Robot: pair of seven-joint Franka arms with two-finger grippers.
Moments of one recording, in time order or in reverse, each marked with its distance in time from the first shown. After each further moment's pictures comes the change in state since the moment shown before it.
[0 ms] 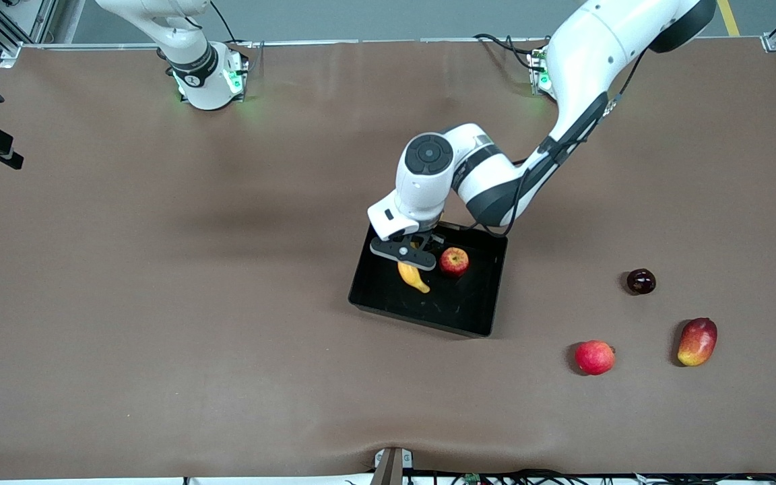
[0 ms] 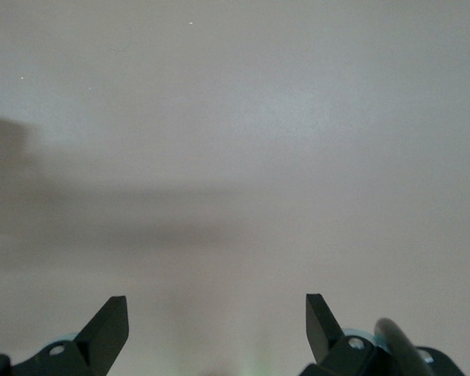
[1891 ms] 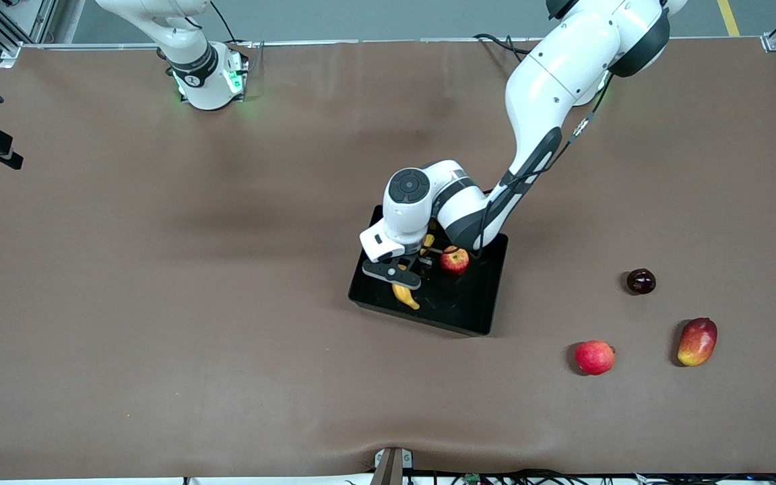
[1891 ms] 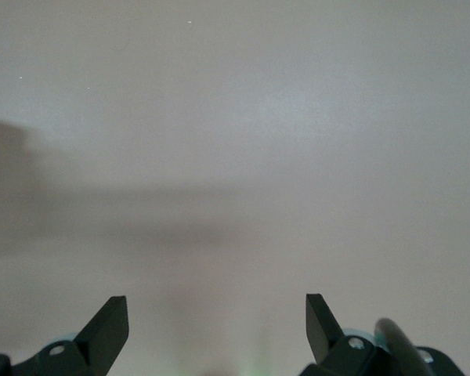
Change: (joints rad) left arm -0.216 0.135 0.256 0.106 0.003 0.154 -0.011; right arm -0.002 0.001 -0.001 -0.001 0.000 -0.001 0.000
